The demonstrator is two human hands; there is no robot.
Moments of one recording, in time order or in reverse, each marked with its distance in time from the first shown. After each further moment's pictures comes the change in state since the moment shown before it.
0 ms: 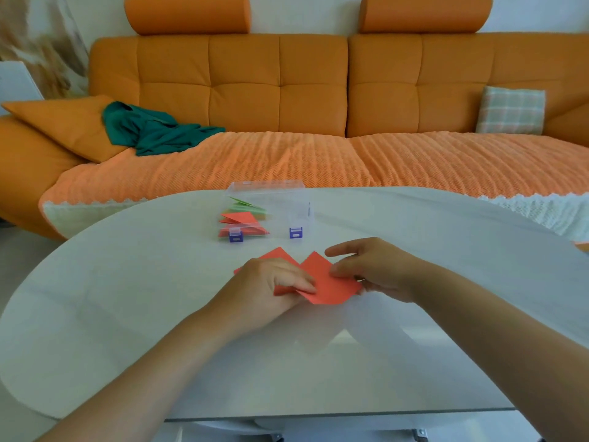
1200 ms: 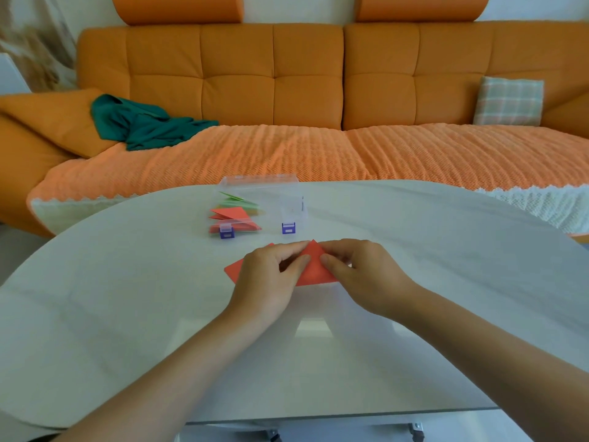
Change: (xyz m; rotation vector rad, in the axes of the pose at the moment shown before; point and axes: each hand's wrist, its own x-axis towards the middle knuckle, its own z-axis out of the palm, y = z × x) left_hand 0.022 0.029 0.031 -0.124 0.310 -0.394; right_hand -0.016 0.014 0.021 -0.406 0.251 -0.407
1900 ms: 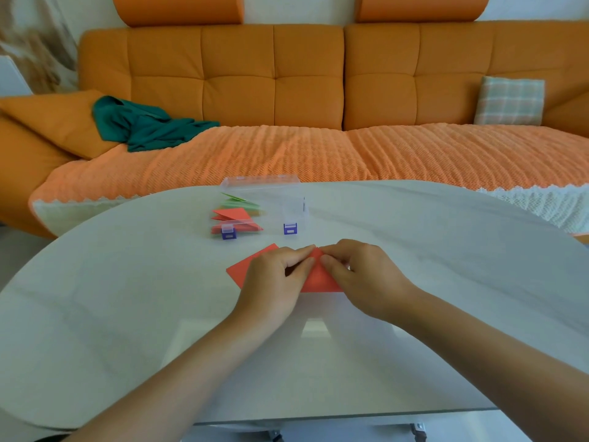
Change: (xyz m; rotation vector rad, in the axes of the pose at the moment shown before) left_hand -0.002 -0.003 0.005 -0.004 -0.022 0.060; right_hand 0.001 0.000 0.004 -0.095 -0.009 -0.041
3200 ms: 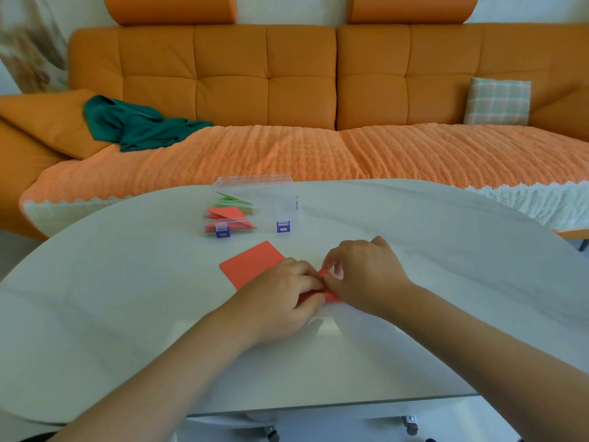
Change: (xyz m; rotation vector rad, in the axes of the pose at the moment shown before) left_hand -0.007 0.002 -0.008 0.444 -0.492 0.324; right_hand -0.001 0.012 -0.003 -0.547 0.067 -0.040
